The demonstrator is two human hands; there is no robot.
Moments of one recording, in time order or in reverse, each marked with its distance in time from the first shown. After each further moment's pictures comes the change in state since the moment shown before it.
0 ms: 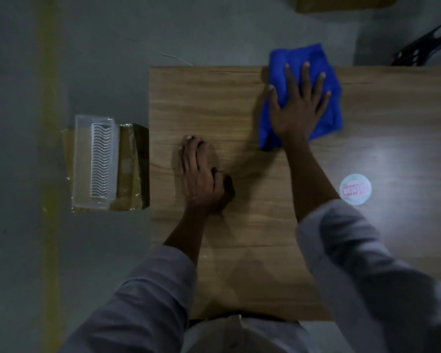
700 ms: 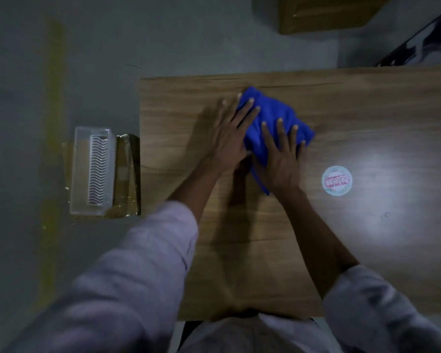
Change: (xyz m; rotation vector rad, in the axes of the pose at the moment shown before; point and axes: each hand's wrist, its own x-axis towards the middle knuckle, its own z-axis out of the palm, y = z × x) left_hand 0.083 0.073 0.011 0.364 -0.298 0.518; right_hand -0.113 0.054 -0.022 0.062 -0.174 -0.201
